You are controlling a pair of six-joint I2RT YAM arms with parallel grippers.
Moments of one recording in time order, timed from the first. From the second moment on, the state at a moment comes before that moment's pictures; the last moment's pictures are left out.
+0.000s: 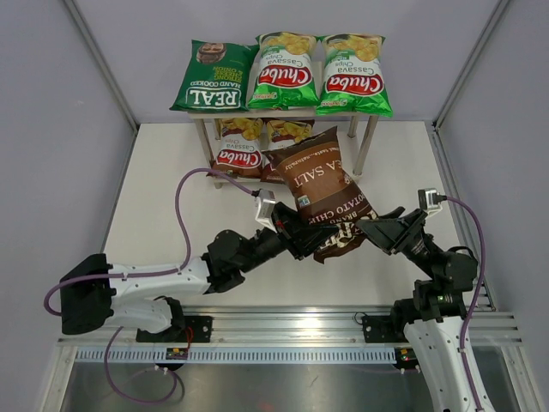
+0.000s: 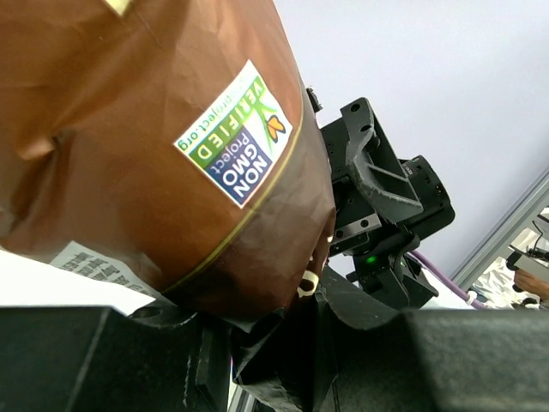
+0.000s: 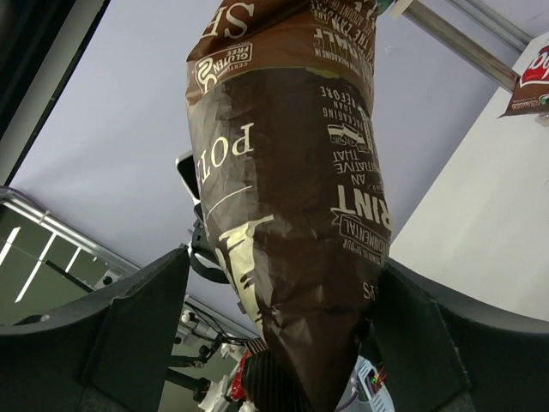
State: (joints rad) left arm -1.21 1.22 0.69 0.95 -0.04 -0.51; right arm 0.10 0.31 0.41 0.42 -0.76 1.46
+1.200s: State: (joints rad) left arm -1.23 0.82 0.49 0.57 -0.30 -0.54; right arm 0.10 0.21 0.23 0.35 -0.75 1.30
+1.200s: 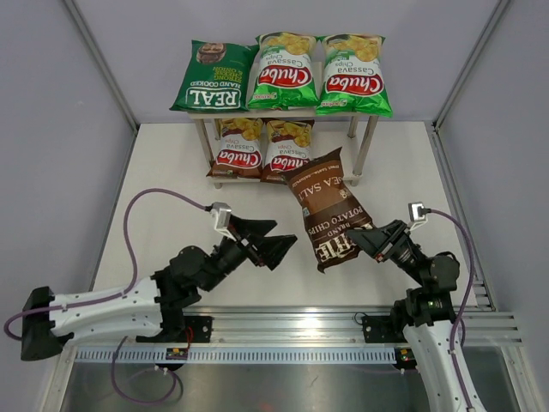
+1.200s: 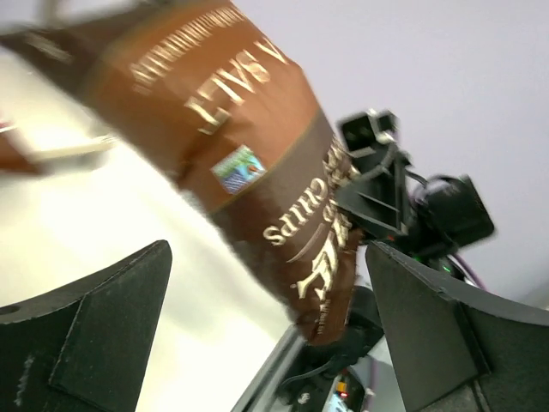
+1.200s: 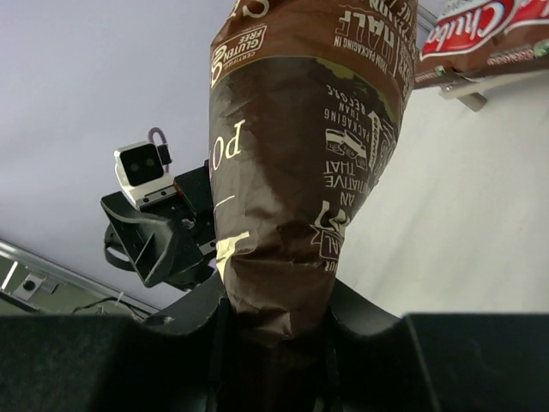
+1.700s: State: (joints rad) left arm -1.14 0.94 0.89 -0.59 -0.69 -0.83; right arm 0.10 0.81 0.19 0.68 -0.68 1.34
